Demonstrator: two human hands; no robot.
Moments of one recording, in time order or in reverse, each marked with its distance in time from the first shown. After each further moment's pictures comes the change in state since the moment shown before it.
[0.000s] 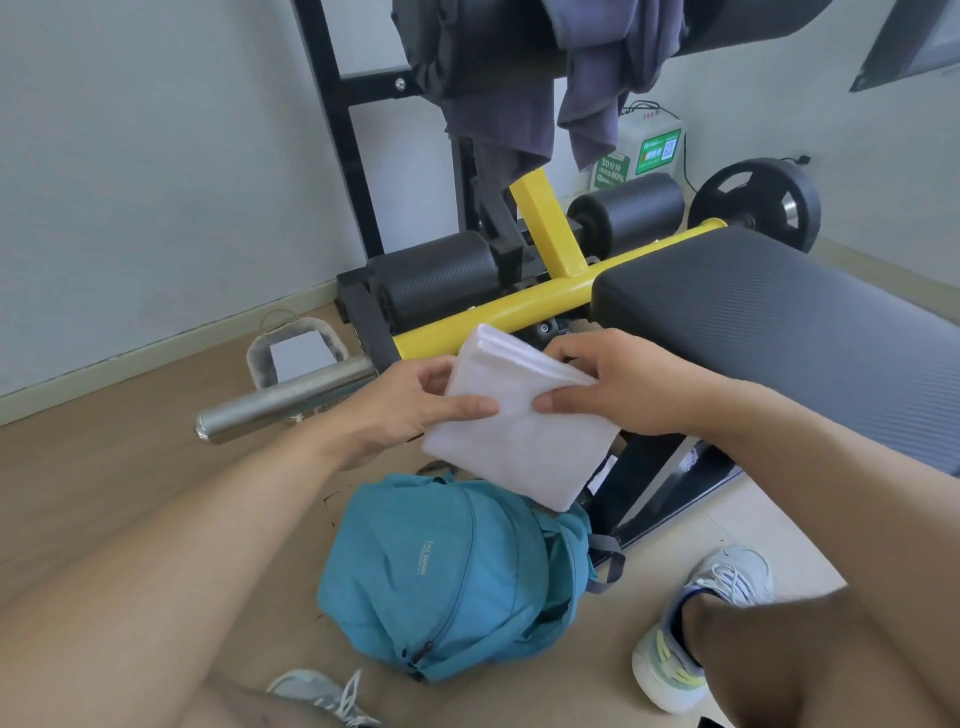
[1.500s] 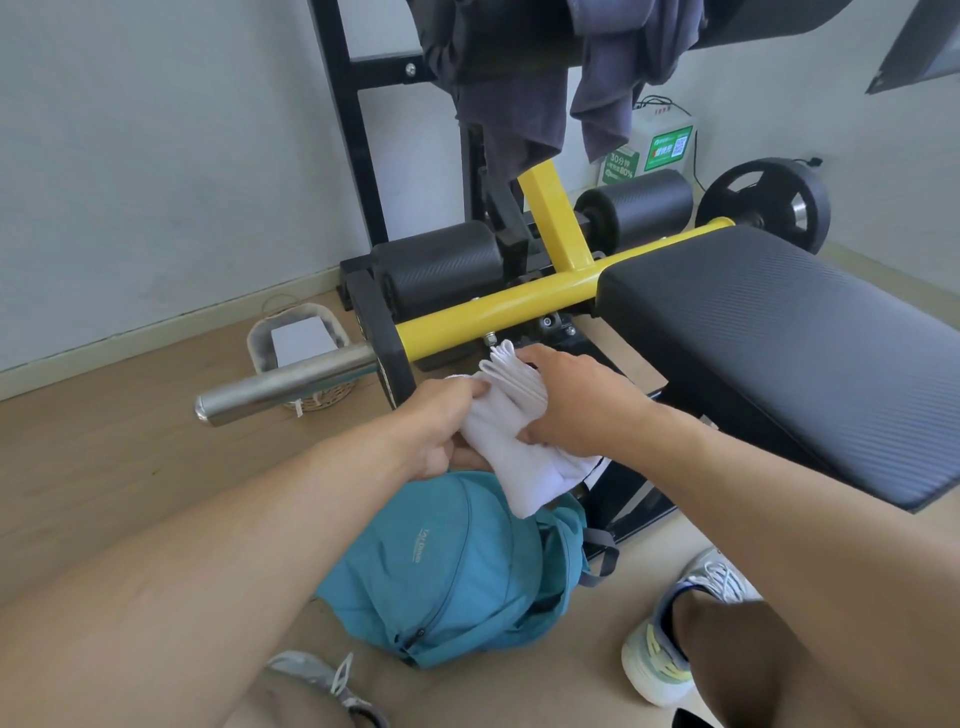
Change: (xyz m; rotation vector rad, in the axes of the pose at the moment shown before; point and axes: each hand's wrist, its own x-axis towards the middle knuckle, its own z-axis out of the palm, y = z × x) left_hand 0.016 0.008 0.051 -0.426 0.340 -0.451; right_hand 0.021 -0.018 0.045 -0.335 0.004 0.231
